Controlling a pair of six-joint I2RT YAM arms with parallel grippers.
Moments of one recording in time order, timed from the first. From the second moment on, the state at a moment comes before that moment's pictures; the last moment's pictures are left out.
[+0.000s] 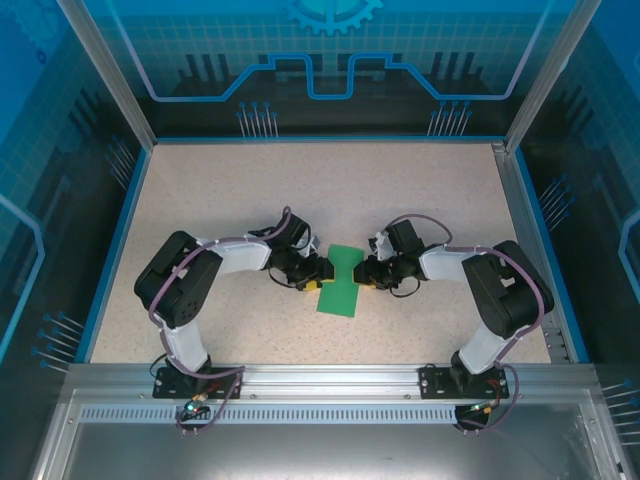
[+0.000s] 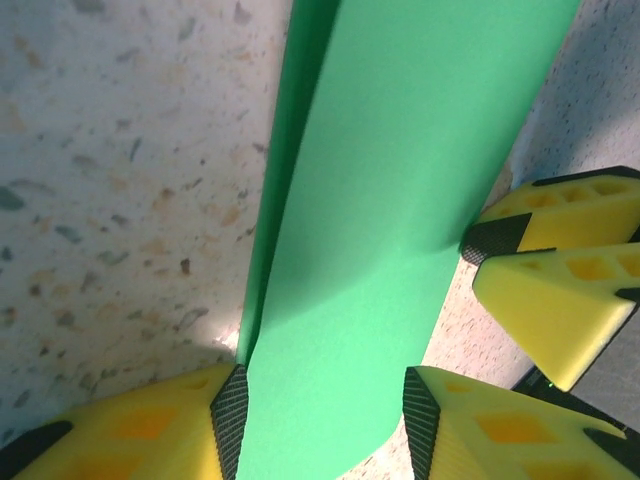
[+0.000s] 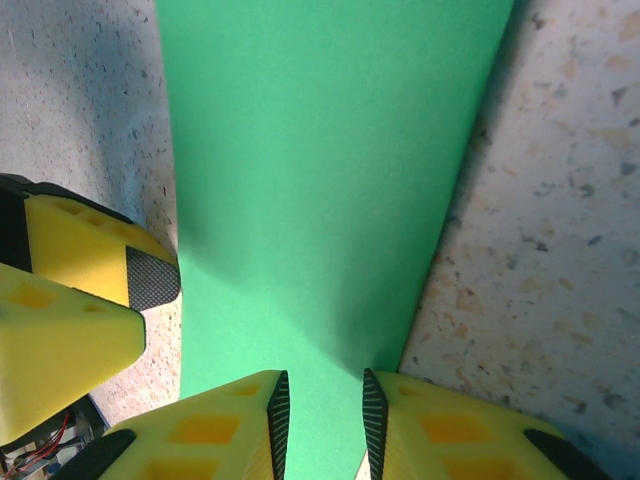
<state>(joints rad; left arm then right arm) -0.54 1.80 0.93 -0.27 0.61 -0.80 0.42 1.68 0.70 -0.11 -0.62 0.58</state>
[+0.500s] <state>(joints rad) -0.54 1.78 0.92 -0.27 0.61 -0.80 0.41 1.68 0.70 -0.11 -0.62 0.58</state>
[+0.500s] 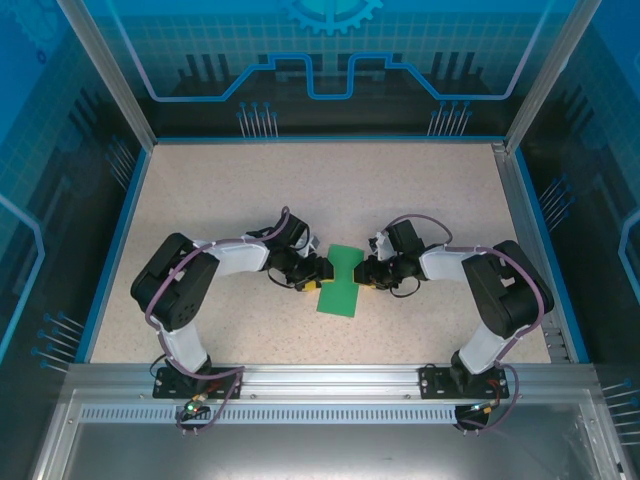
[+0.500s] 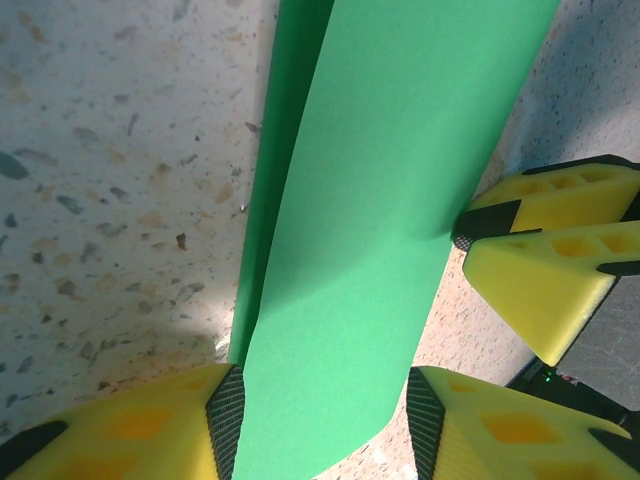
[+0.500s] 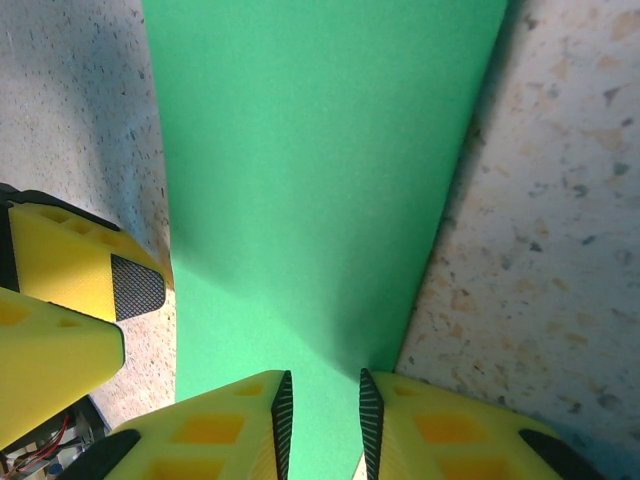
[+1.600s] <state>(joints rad) -0.59 1.77 0.95 -0.36 0.52 -0.76 0.41 1.68 0.69 -0.10 -0.62 0.59</state>
